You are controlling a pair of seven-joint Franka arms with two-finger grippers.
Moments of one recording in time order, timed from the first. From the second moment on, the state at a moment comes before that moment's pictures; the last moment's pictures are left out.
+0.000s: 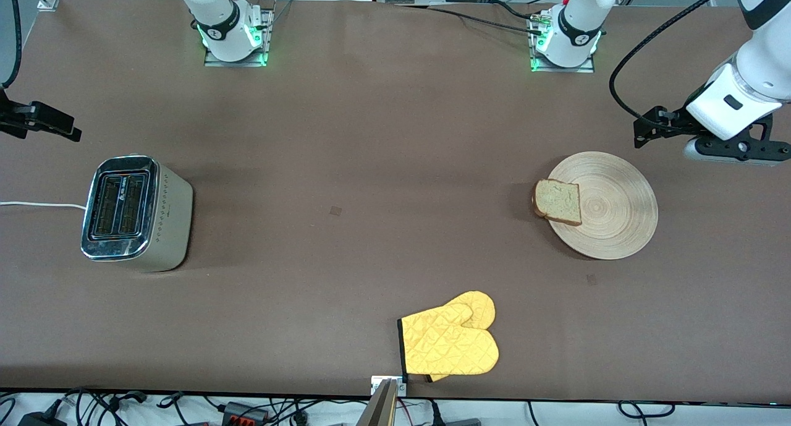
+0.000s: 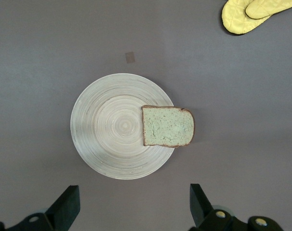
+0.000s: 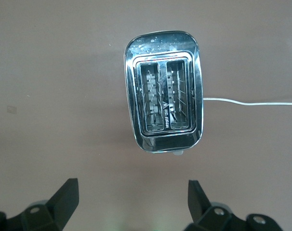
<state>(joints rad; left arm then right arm) -0.01 -0.01 -0.08 -1.70 0.01 1.66 -0.02 -0.28 0.08 0.20 -1.51 -0.03 1.51 -0.03</state>
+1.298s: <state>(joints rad) -0.01 0.06 -0.07 -1.64 0.01 1.56 -0.03 -0.28 0.08 0.20 -1.51 -0.03 1.51 -0.03</state>
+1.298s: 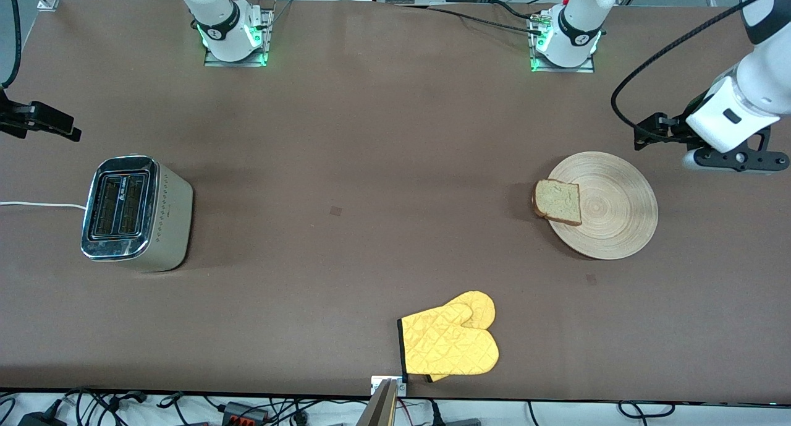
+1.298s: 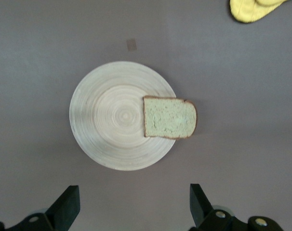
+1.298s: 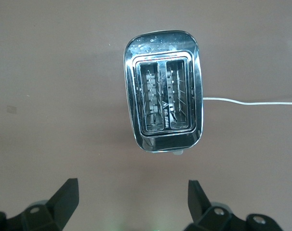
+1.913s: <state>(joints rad) 0.34 0.27 -0.06 -1.63 -0.32 1.53 0.15 -0.28 0.08 0.20 -1.51 -0.03 1.51 -0.03</state>
